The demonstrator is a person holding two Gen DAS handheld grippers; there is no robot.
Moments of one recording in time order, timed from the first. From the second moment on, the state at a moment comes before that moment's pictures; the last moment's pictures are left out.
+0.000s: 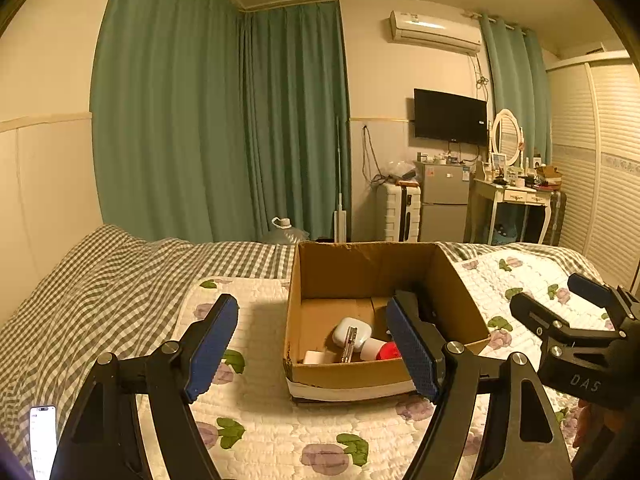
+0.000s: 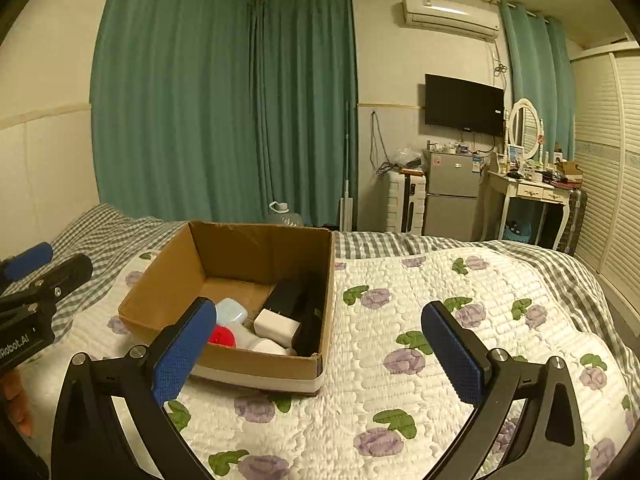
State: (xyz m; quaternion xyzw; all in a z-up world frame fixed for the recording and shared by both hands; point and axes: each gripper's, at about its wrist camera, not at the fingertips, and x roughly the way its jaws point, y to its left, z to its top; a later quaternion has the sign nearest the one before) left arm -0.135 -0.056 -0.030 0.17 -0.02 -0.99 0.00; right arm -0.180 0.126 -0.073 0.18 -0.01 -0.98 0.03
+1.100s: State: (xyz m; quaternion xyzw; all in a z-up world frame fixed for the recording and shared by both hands) left arm -0.138 -0.053 -0.034 0.19 -0.02 -0.98 0.00; right arm -0.177 0.129 -0.072 0.19 0.00 -0.98 0.03
